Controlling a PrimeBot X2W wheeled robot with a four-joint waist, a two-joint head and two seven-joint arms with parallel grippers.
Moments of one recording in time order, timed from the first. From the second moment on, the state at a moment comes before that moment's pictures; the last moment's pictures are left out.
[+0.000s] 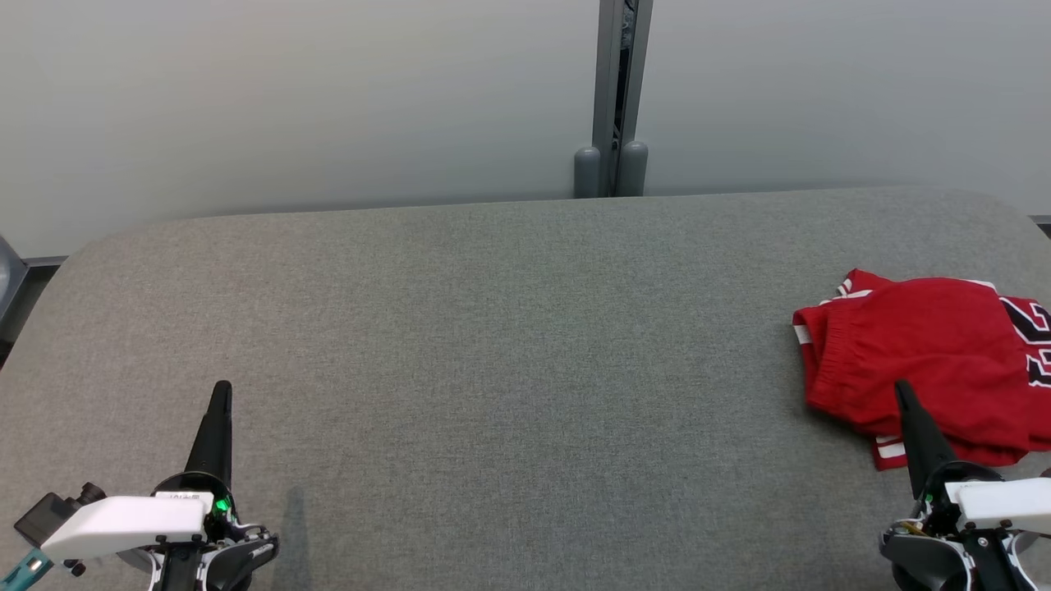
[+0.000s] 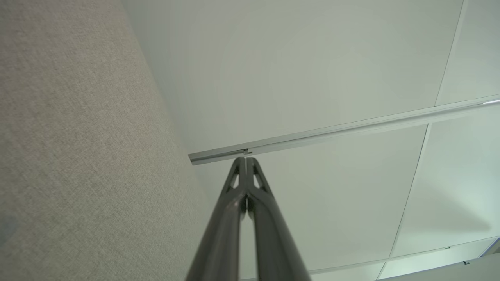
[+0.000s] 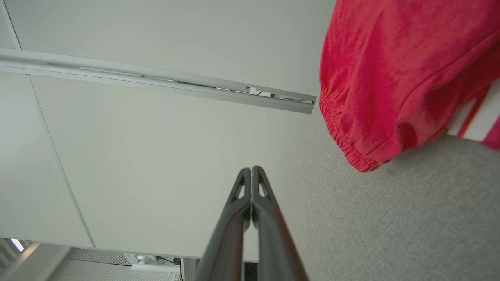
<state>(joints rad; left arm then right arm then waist) -0.09 0.07 0.08 0.24 -1.51 -0.10 0.08 -0.08 -0.07 -0.07 0.22 1.51 0.13 0.07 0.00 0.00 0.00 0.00</state>
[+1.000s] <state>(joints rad) -0.10 0.05 0.11 0.25 -1.61 -0.13 0.12 -0.10 -0.06 -0.09 0.24 1.63 0.13 0.10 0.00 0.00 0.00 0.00</state>
